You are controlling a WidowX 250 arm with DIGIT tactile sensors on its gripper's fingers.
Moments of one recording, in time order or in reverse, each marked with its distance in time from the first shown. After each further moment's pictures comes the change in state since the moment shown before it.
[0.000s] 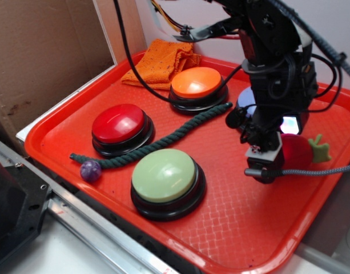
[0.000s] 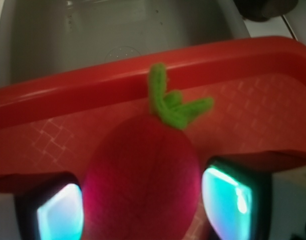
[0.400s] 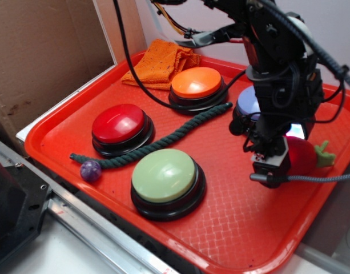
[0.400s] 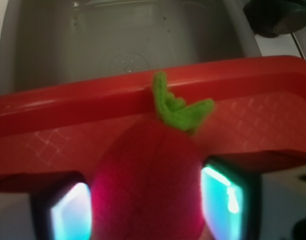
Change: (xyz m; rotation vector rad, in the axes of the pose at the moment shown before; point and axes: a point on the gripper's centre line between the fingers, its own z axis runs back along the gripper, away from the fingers) arm 0.006 -0.007 -0.005 0.014 0.004 -0.023
